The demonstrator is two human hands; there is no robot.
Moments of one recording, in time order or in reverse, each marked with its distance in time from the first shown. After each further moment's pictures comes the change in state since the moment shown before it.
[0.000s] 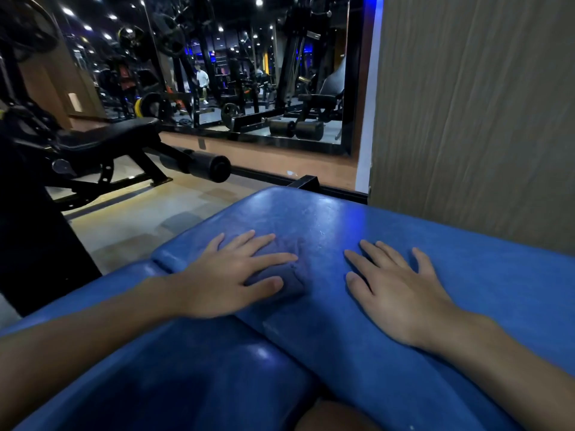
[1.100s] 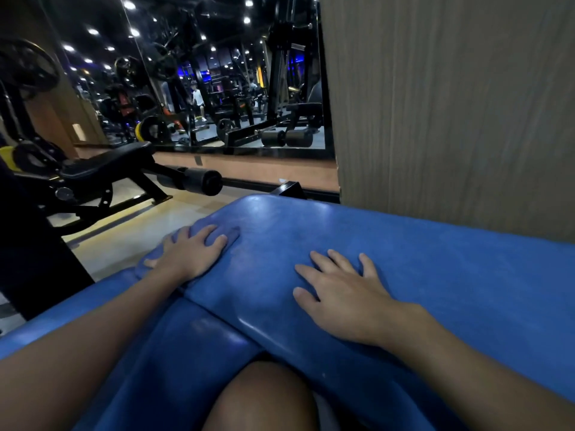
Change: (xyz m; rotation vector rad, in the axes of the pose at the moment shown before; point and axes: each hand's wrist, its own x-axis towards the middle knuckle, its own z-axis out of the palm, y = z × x) left_hand 0.049 -0.035 0.010 -0.169 0.214 -0.722; right_hand -0.032 0.011 0.000 0.137 -0.082 -0.155
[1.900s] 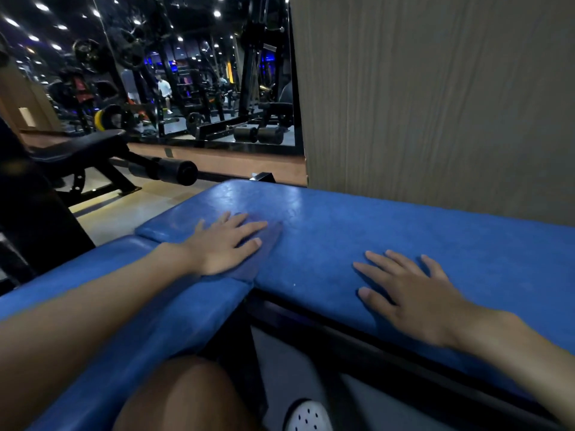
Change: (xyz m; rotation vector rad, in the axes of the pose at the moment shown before) left_hand -0.157 0.053 -0.033 0.167 -0.177 0.580; right_hand -0.178 0.033 -0.008 -0.157 0.019 0.215
